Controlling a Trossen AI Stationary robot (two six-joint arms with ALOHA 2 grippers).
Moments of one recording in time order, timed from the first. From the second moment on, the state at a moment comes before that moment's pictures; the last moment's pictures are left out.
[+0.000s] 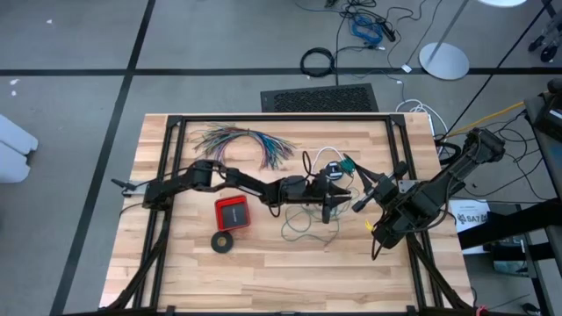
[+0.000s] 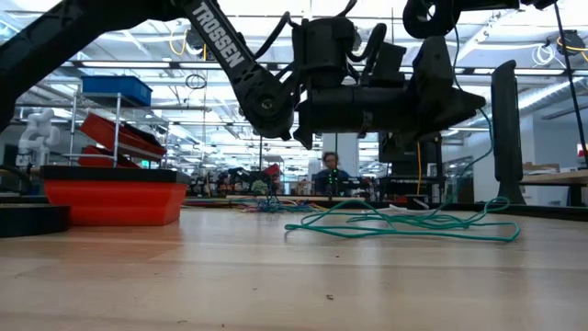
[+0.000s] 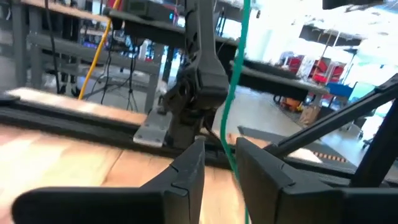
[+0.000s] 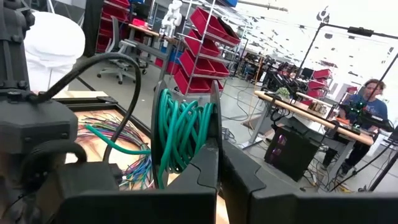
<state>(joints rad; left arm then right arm) -0.01 2.40 1.50 1.00 0.05 -0.23 0.68 1.13 0.87 -0.89 1.57 0.89</state>
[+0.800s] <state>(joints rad) 0.10 2.40 1.51 0.92 0.10 -0.19 0.70 1.13 0.87 -0.88 1.56 0.88</state>
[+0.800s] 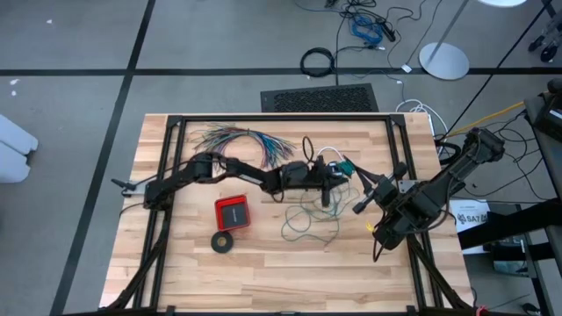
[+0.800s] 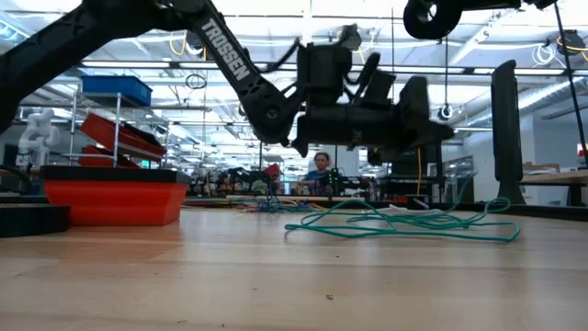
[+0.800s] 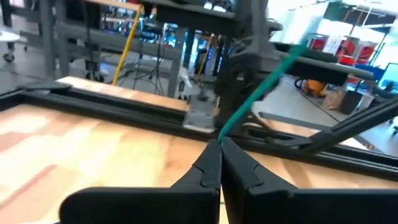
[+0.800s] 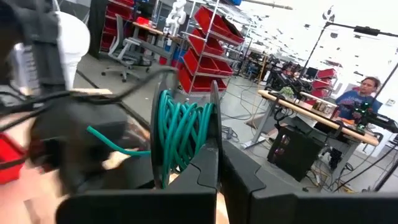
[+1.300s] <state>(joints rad) 0.25 2.30 1.50 0.72 0.32 -0.20 0.67 1.17 0.87 -0.98 1.30 0.86</state>
